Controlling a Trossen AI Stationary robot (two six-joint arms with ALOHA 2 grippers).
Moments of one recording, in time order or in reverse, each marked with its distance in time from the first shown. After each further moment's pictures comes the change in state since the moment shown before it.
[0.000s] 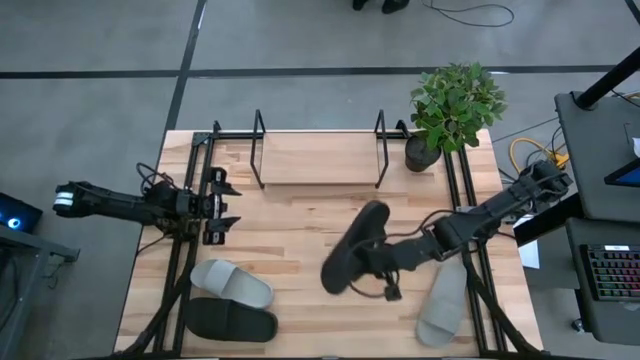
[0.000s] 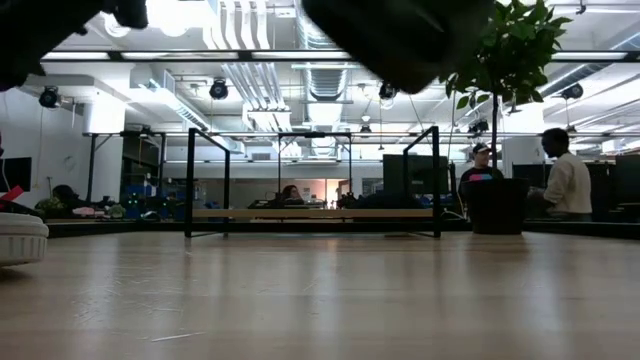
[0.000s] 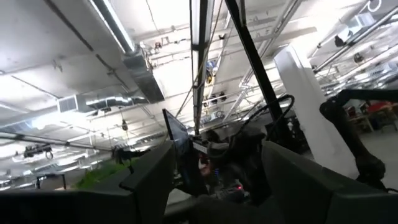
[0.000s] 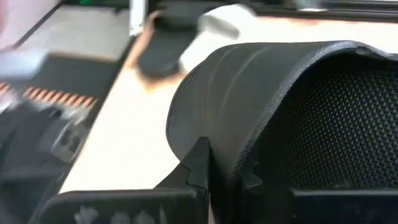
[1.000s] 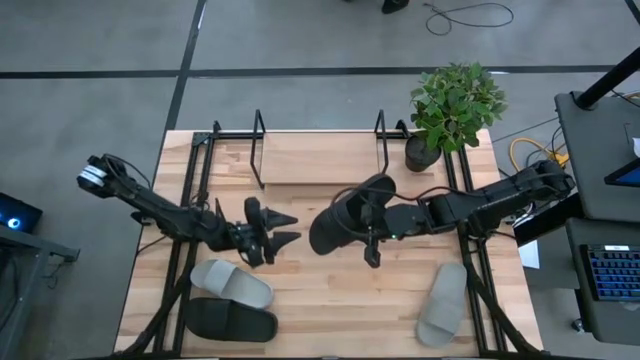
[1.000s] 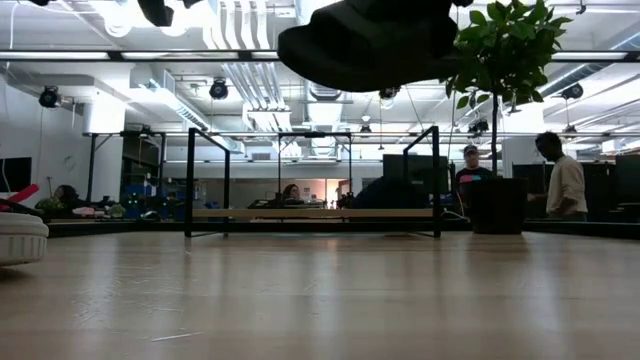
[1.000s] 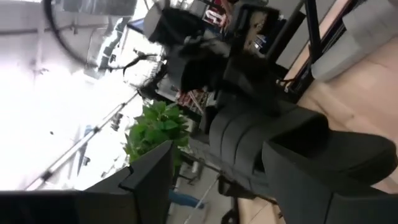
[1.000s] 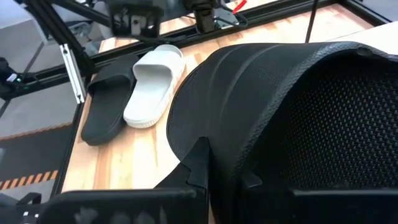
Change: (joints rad) left arm -0.387 0.523 0.456 -0.342 -0.726 0.889; right arm -0.193 -0.035 0.030 0.006 0.024 0.192
